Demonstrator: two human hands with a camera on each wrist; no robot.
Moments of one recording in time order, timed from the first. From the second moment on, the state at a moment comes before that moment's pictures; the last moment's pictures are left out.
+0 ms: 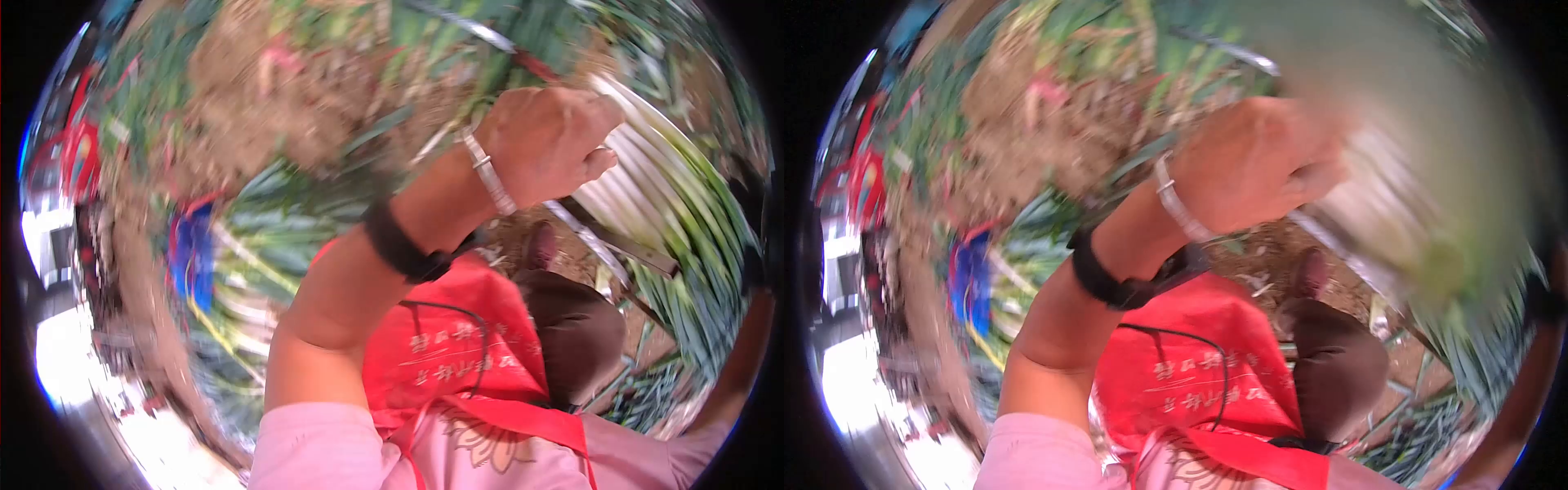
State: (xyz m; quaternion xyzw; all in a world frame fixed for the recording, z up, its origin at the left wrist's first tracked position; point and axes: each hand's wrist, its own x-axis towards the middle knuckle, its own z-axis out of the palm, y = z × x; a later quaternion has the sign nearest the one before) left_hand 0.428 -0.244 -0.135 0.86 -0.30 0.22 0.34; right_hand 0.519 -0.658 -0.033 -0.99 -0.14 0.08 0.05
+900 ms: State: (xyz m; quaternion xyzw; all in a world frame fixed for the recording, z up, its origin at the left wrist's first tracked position) left_hand 0.011 0.108 -0.459 0.62 0.75 -0.09 0.22; right_hand 0.333 -0.264 -0.081 -0.90 -0.29 0.30 0.12
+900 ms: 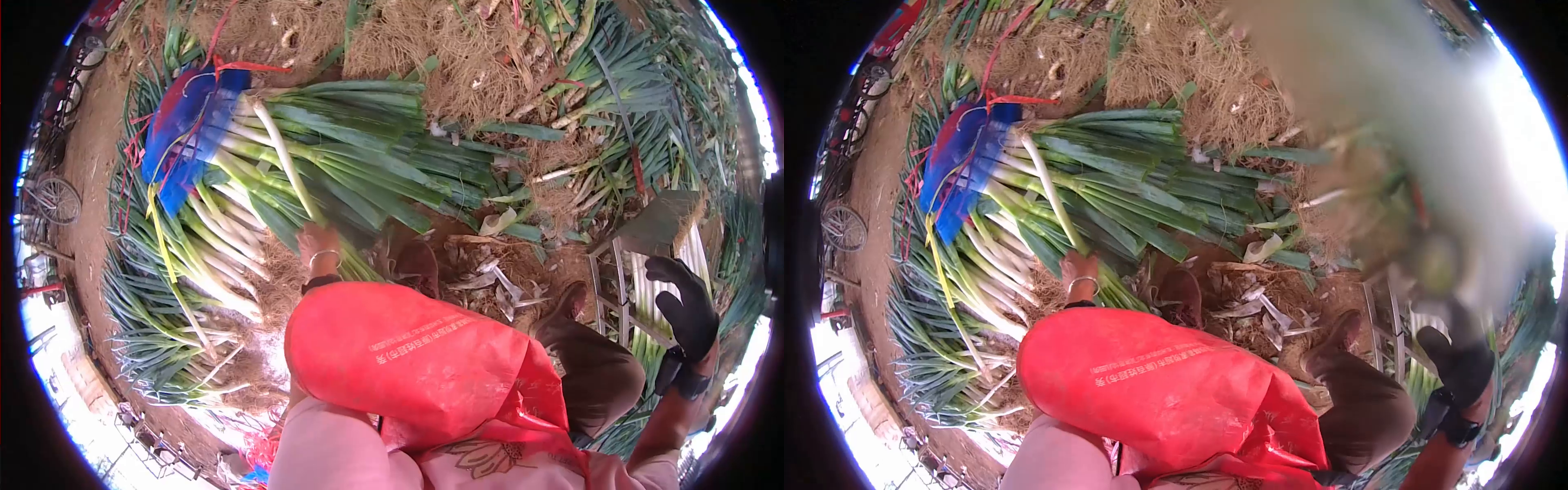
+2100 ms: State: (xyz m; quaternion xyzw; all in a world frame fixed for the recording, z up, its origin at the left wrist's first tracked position) left_hand 0.242 -0.307 -0.030 0.34 -0.13 0.00 0.93; right_hand 0.287 -0.450 0.035 -0.88 -0.36 -0.27 0.12
